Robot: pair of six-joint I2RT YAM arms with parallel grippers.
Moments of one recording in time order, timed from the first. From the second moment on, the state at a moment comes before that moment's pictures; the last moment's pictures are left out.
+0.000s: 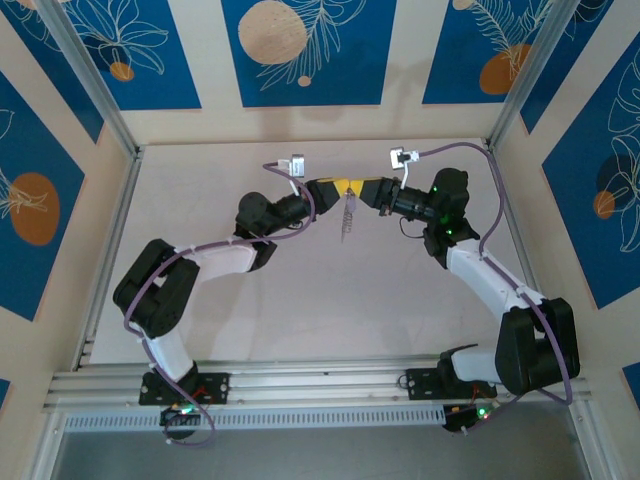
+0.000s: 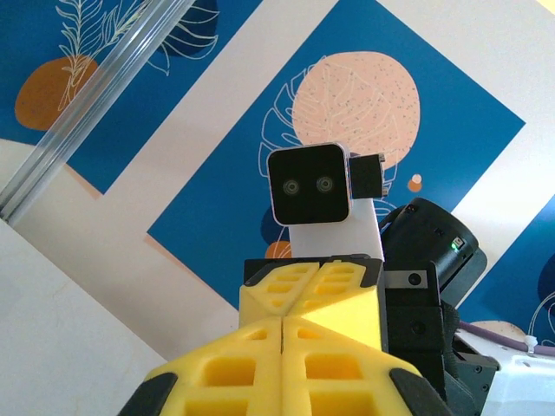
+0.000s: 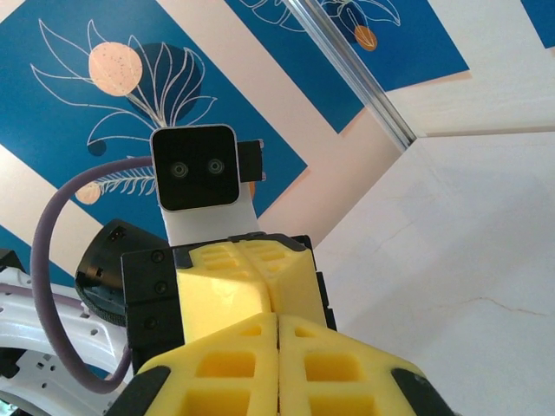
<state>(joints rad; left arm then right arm) -0.64 1.76 0.99 1.19 0.58 -0.97 0.25 1.30 0.86 0.50 -0.92 0.76</state>
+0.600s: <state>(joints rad) -0.64 1.76 1.00 1.19 0.58 -0.96 0.25 1.30 0.84 0.49 -0.93 0.74</state>
